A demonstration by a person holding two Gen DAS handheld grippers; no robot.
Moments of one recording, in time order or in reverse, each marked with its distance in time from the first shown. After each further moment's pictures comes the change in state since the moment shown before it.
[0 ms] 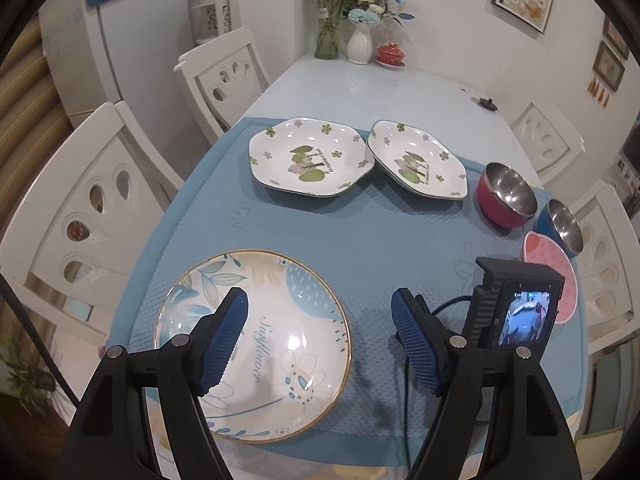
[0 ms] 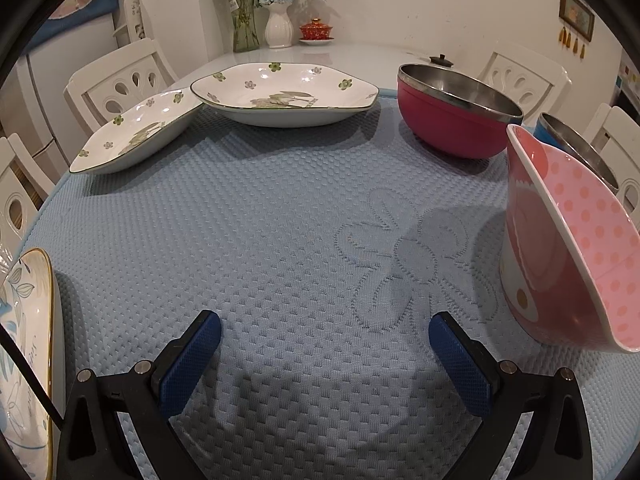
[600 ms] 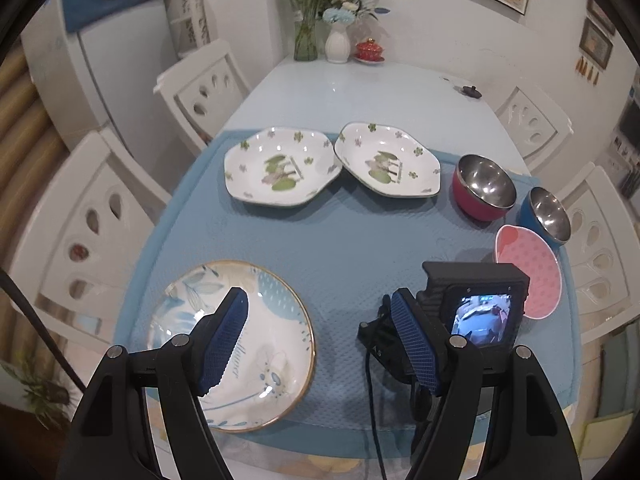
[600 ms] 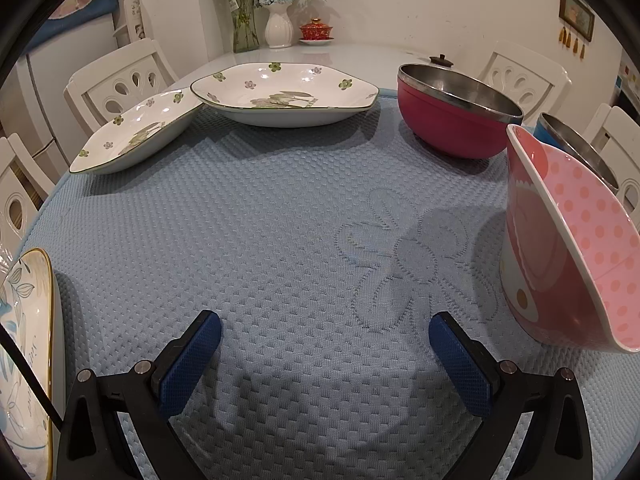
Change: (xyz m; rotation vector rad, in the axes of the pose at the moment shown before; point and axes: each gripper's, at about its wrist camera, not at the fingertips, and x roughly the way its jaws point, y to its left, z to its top) left arm -0.024 -0.049 0.016 0.077 0.008 0.031; right arm 0.000 0.000 0.000 0.001 0.000 0.000
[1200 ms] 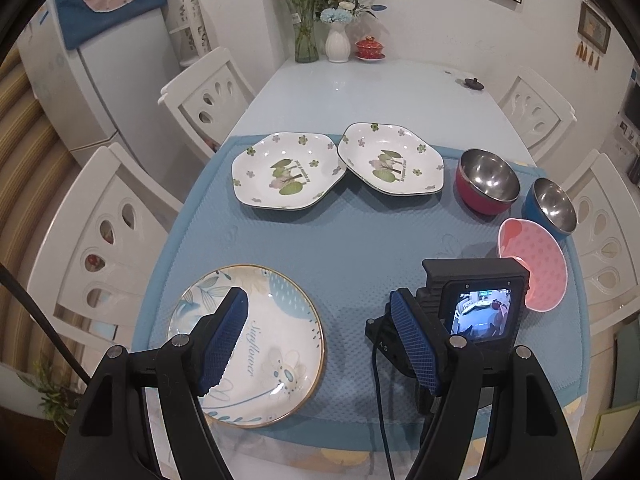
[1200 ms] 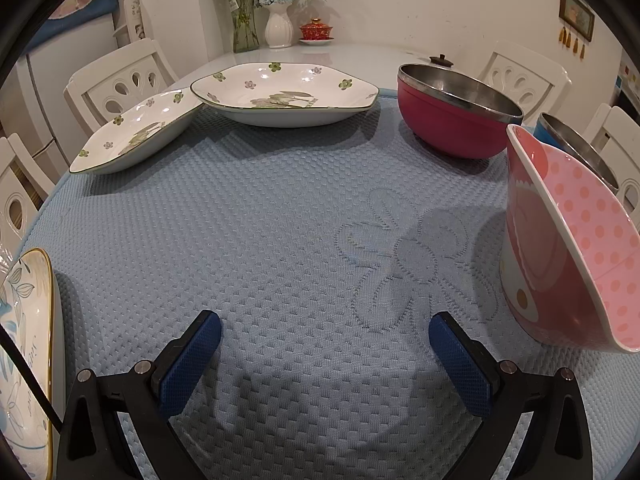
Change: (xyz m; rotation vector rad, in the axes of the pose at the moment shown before) left arm -0.008 -0.003 0.003 0.030 0.012 0.035; right arm 0.000 0.000 0.000 0.000 0.000 0.000
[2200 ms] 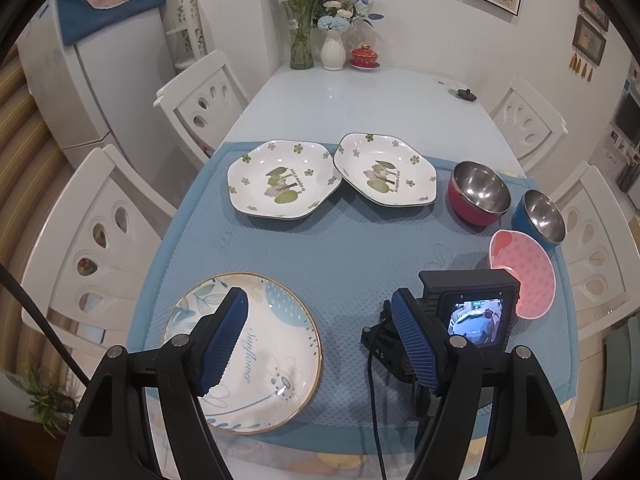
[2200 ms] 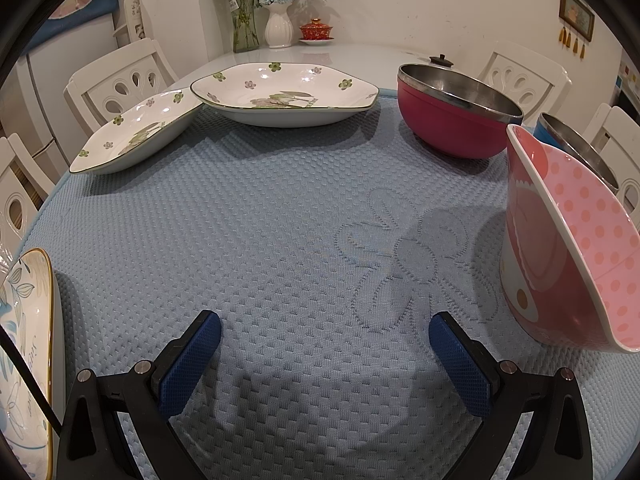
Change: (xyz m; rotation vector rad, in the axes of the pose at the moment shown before) left arm -0.003 0.009 0.005 -0.018 -0.019 -0.046; right arm 0.000 0.000 0.000 0.000 0.001 -0.001
